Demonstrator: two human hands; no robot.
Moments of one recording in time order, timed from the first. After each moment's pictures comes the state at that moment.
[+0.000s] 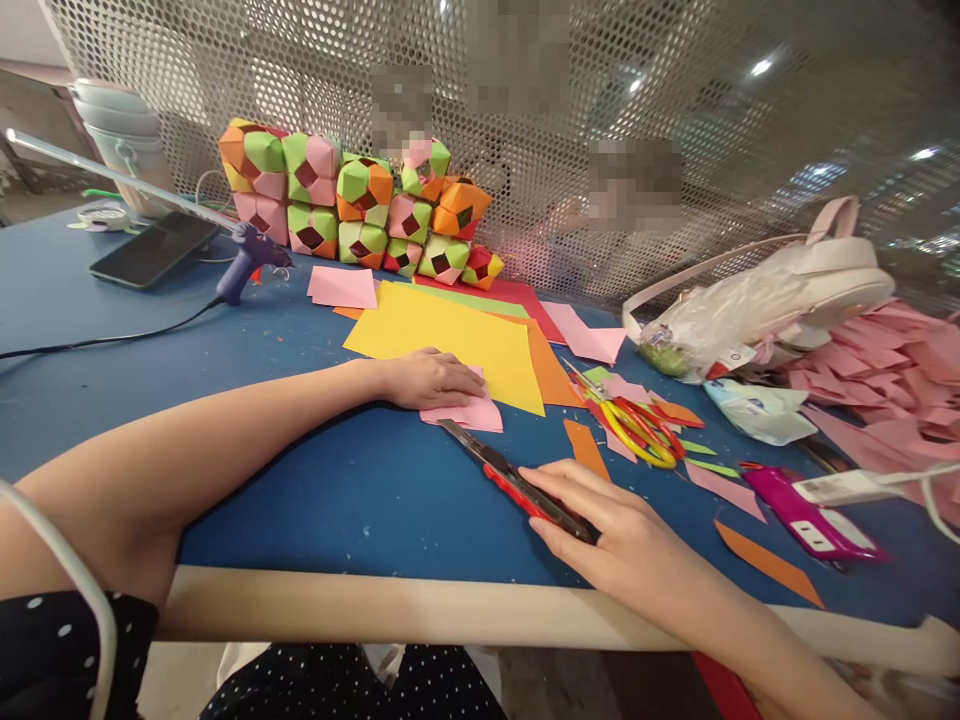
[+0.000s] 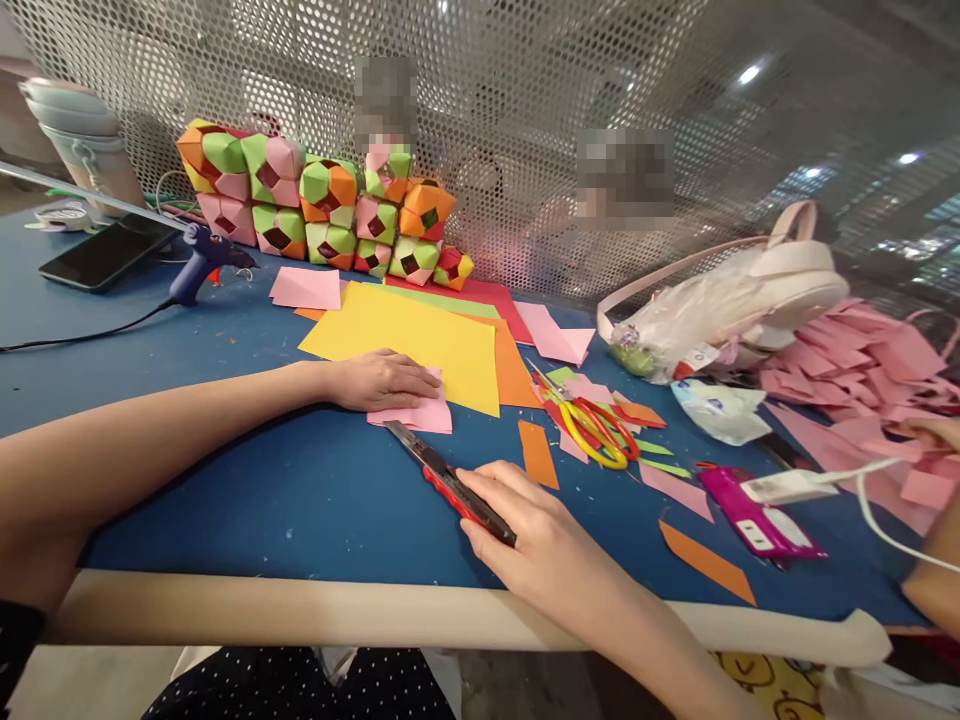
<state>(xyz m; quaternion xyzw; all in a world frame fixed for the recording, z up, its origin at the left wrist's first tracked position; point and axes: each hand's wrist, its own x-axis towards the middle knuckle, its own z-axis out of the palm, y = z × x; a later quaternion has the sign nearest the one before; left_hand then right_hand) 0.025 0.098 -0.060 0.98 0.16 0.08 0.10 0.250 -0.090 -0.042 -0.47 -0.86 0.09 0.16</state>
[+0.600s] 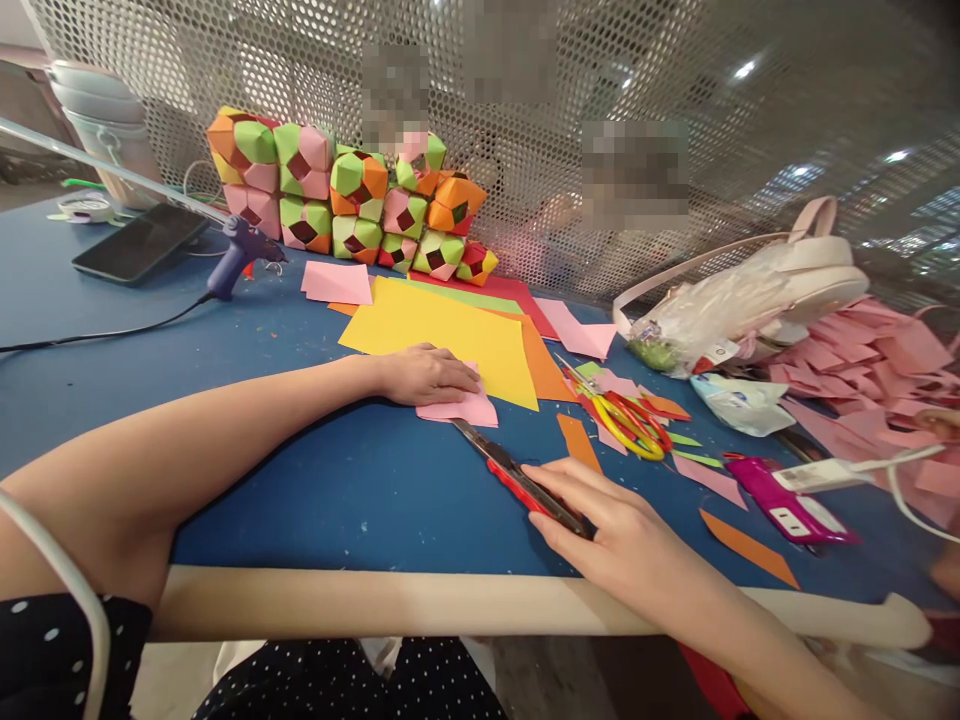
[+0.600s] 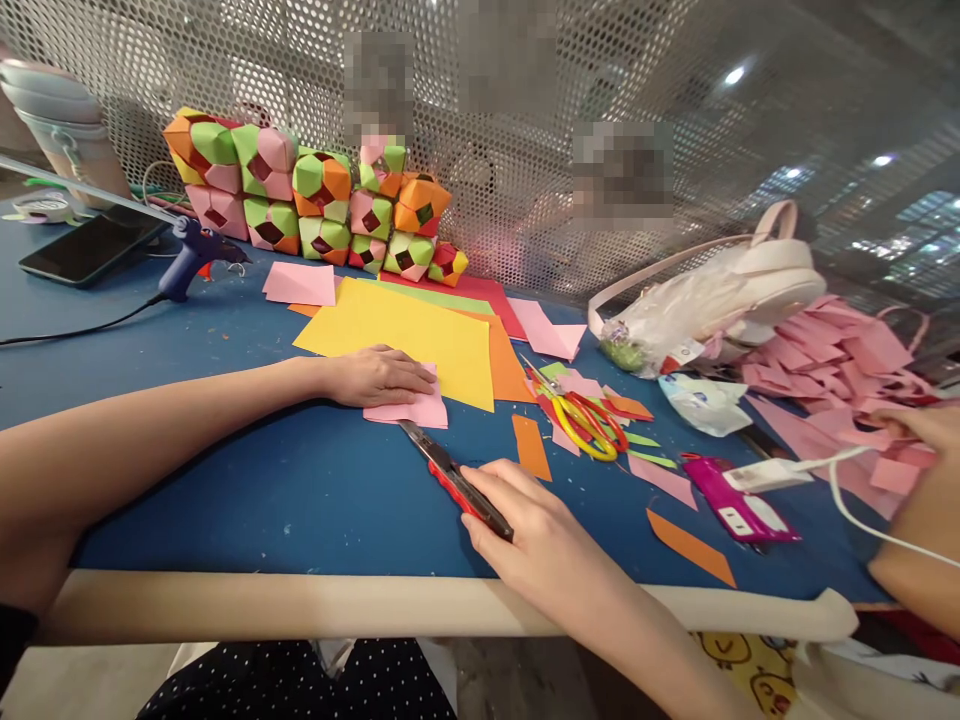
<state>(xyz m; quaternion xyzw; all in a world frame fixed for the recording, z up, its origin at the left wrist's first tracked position) 0.025 0.100 -0.064 0.98 0.15 0.08 0.10 0.248 -0.095 -0.041 -0.52 -0.83 0.12 0.15</state>
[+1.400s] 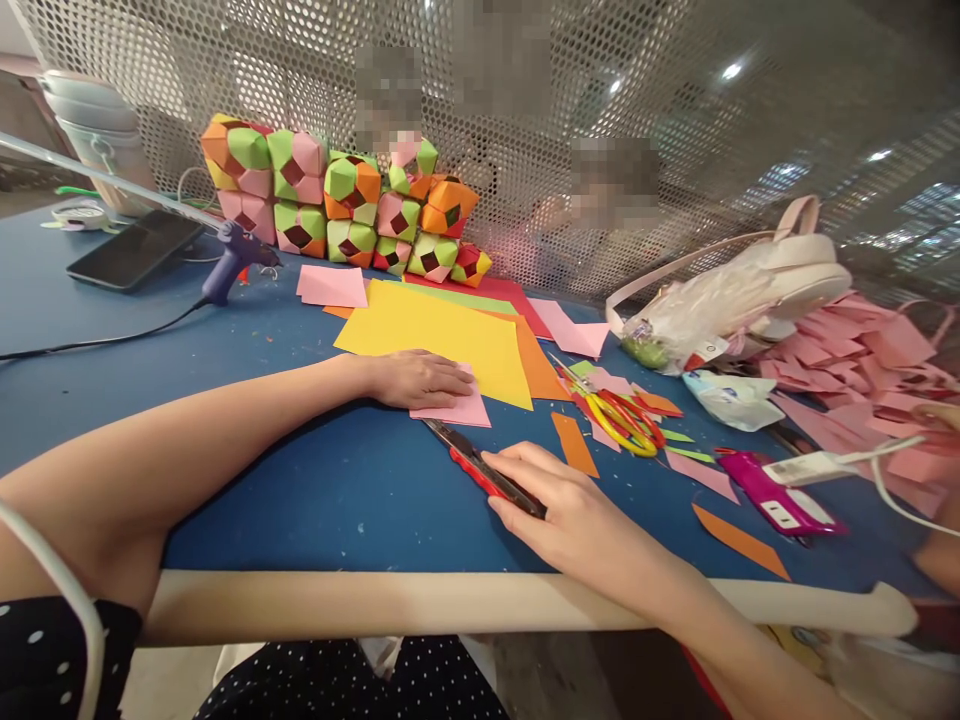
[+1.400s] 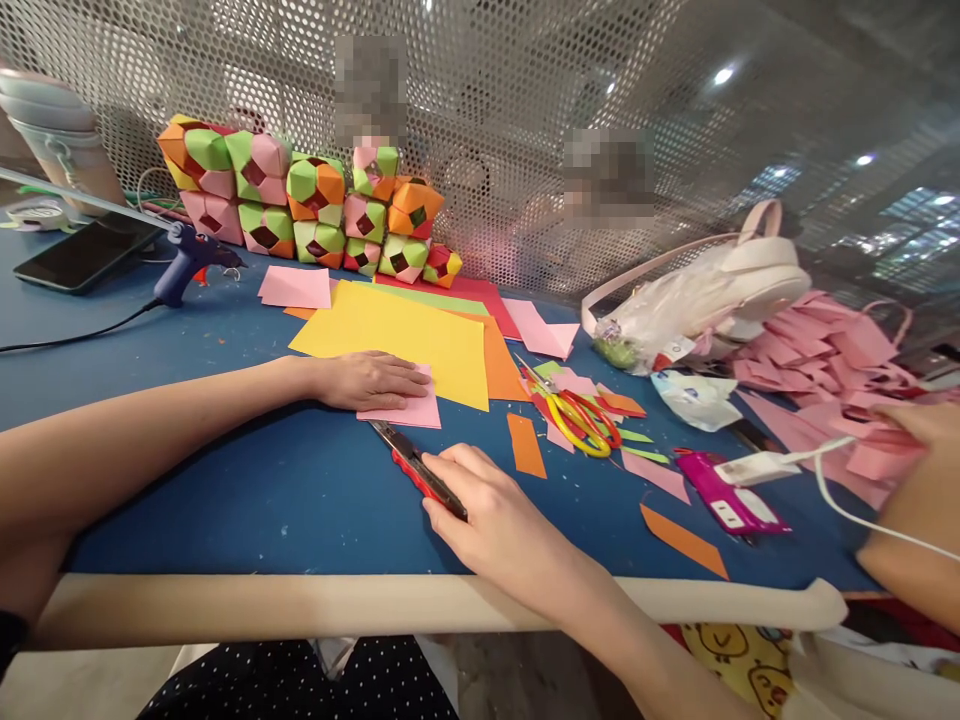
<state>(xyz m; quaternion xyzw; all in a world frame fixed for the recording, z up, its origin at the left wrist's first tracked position) 0.021 0.101 -0.061 0.98 0.13 0.06 0.12 0.221 -0.083 -0.039 -0.50 -0.84 0.15 0.15</state>
